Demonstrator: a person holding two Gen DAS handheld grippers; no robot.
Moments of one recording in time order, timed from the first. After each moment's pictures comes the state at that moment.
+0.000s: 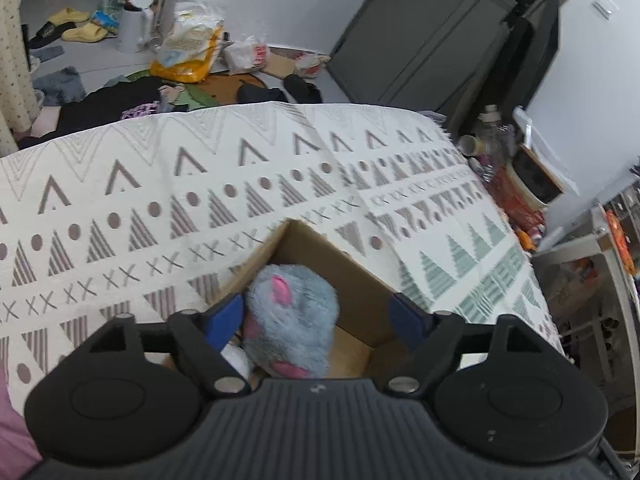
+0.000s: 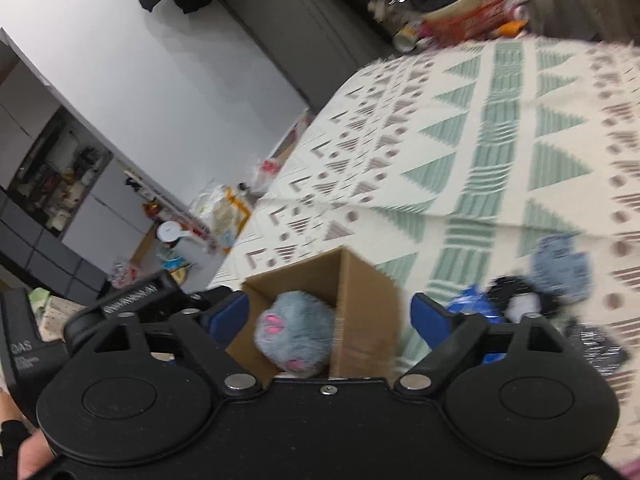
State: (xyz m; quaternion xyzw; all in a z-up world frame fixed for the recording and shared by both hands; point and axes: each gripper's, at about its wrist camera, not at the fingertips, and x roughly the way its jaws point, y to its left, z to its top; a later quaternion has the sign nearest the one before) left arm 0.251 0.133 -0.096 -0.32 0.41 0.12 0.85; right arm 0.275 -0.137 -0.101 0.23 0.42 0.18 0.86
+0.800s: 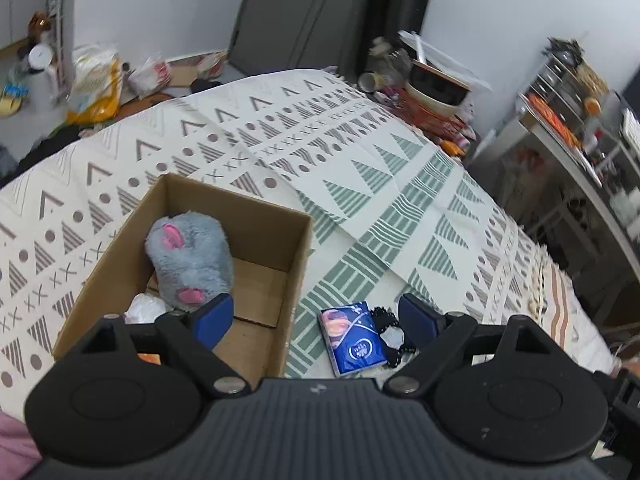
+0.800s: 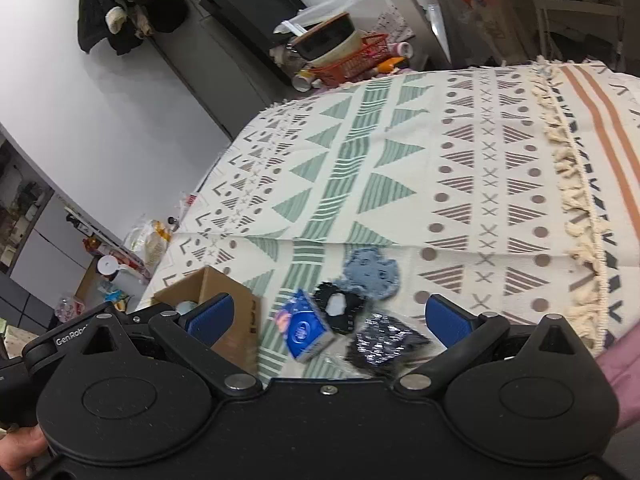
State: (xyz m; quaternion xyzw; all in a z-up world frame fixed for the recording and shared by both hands) left arm 0.224 0.028 -0.076 -0.19 0.43 0.01 0.88; right arm 0.222 -0.261 -0.098 0.23 0.41 0.07 0.88
